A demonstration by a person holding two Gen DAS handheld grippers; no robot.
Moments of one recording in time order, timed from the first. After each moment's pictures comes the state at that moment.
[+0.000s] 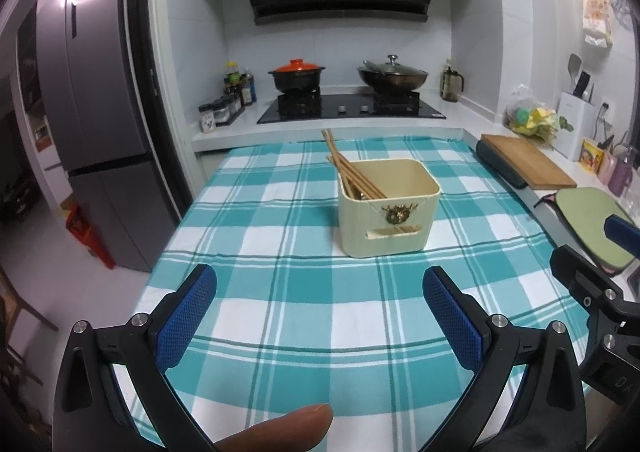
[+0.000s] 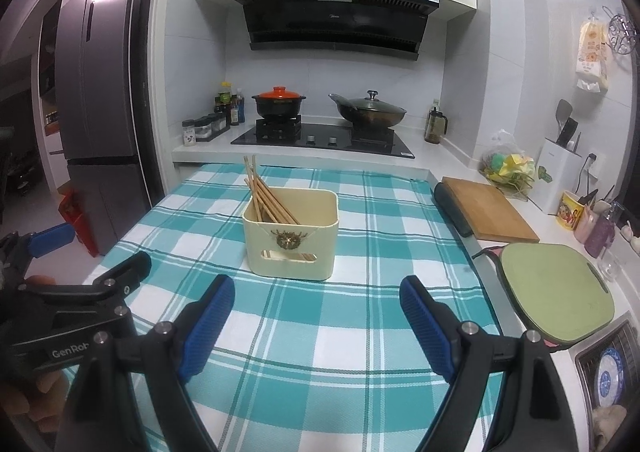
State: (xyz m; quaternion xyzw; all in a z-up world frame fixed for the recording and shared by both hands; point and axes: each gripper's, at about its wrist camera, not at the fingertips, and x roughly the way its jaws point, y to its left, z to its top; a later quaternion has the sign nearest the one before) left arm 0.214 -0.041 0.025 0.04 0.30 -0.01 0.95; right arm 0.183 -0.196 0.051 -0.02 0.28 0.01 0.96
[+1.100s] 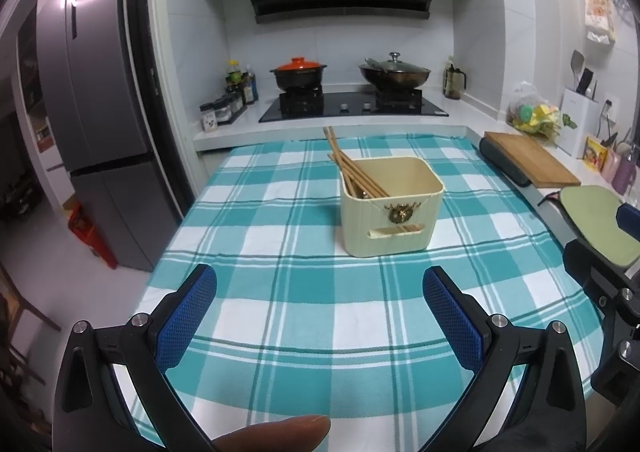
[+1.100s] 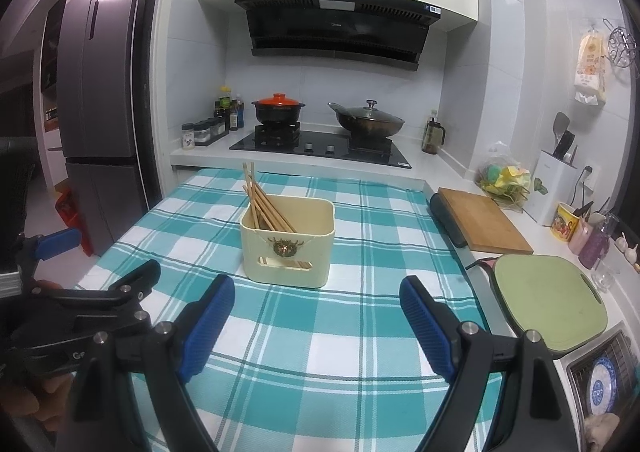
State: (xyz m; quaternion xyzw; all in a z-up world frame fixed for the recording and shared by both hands) left arm 0.219 -0.040 0.021 0.04 0.30 0.00 0.95; right arm 0.179 -0.190 0.057 -0.04 0.27 0.00 0.96
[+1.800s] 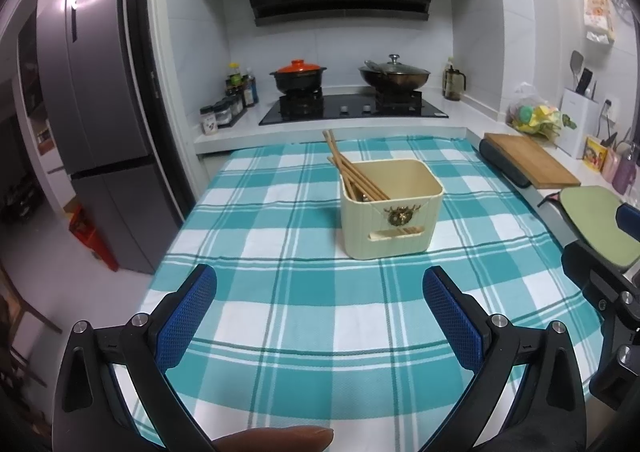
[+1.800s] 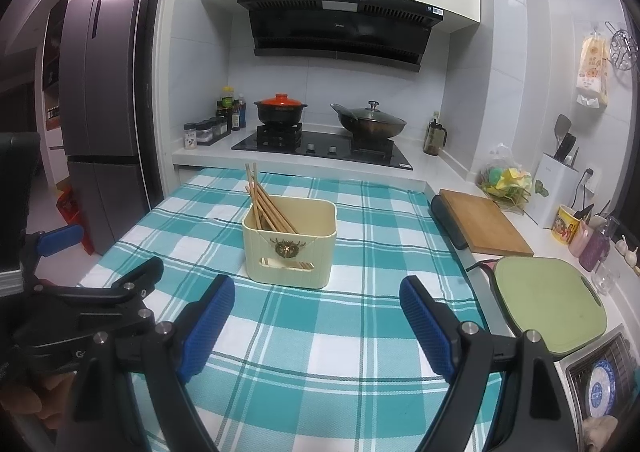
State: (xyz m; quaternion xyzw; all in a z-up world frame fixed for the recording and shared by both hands) left arm 0.217 -0.042 0.025 0.04 0.30 0.00 0.95; right arm 0.178 -0.192 0.061 -0.04 0.26 0.01 0.96
